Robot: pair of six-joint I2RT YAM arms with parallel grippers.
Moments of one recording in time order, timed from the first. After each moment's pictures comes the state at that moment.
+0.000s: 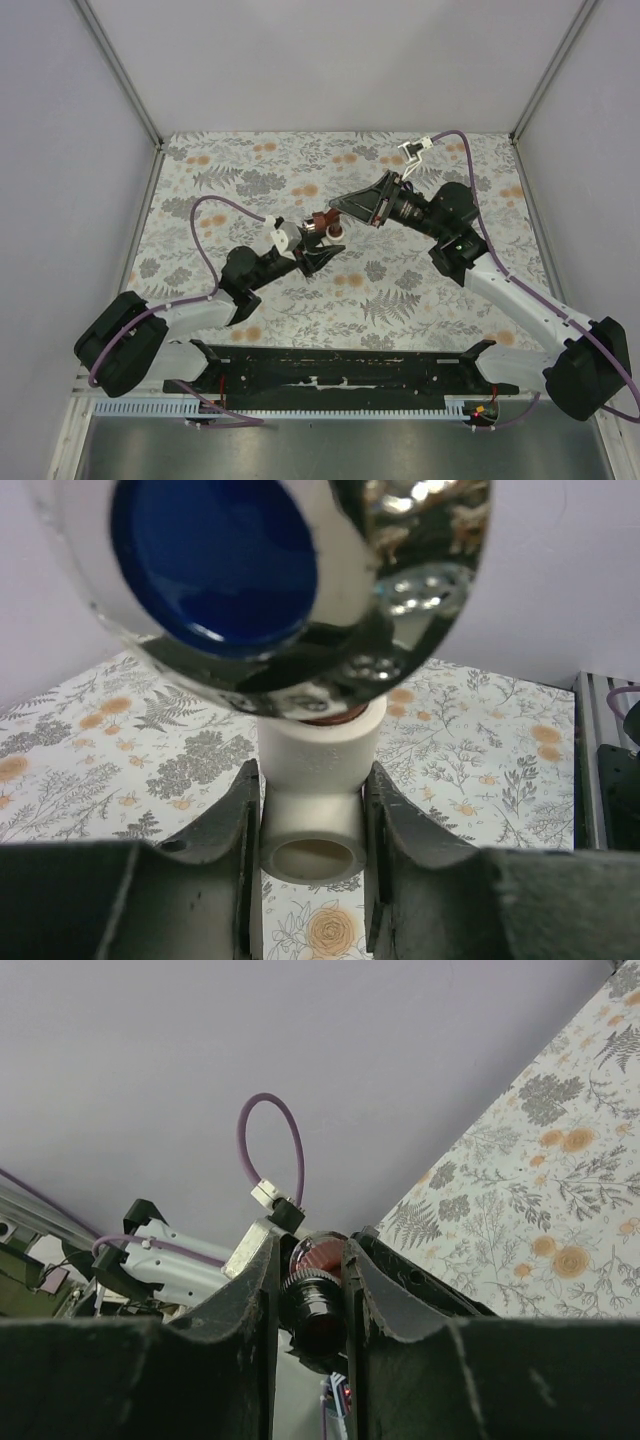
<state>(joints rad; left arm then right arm) -0.71 1.28 0.40 1.14 0.40 -0.10 0.57 1.18 0.90 0.50 -0.56 0.97</state>
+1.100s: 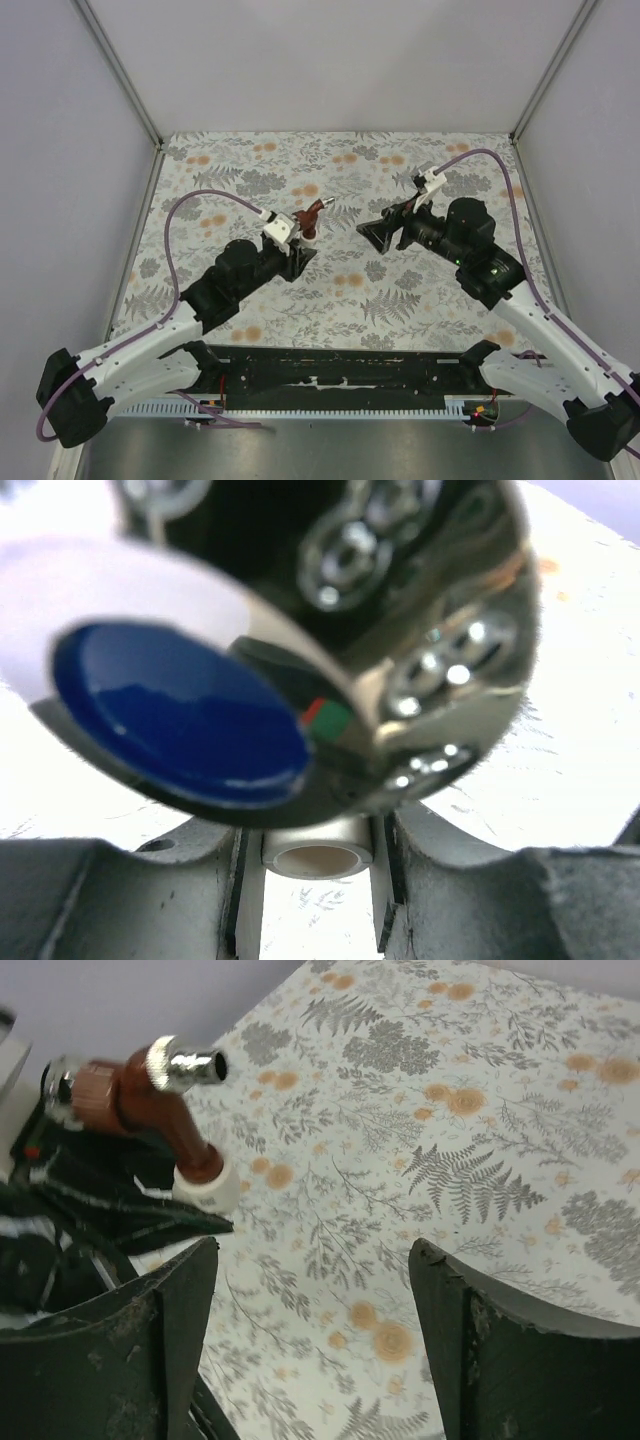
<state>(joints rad) -0.82 0.90 0.55 0.17 -0.09 -0.05 0.58 0.95 0.89 -0.08 -0.22 0.33</state>
